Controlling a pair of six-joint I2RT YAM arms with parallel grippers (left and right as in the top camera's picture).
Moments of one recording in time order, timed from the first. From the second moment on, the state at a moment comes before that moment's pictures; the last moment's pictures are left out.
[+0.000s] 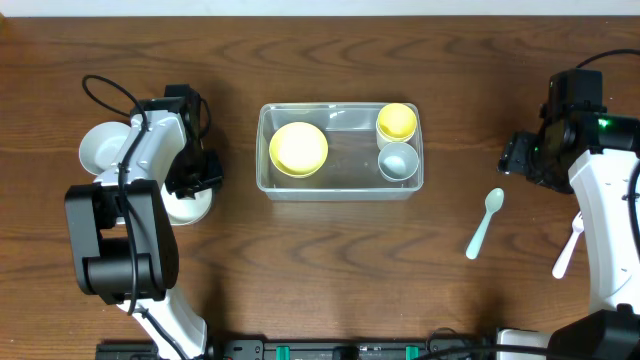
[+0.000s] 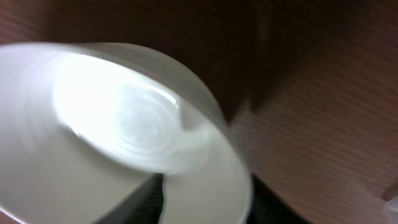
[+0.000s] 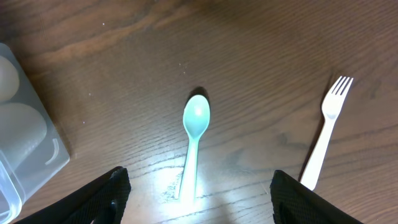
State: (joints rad) left arm 0.05 1.92 1.32 -1.09 -0.03 -0.31; right arm -0.12 1.50 1.34 -1.15 0.10 0.28
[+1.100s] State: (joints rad) left arm 0.05 1.92 1.32 -1.08 -0.03 -0.31; right arm -0.12 1.50 1.34 -1.16 0.10 0.28
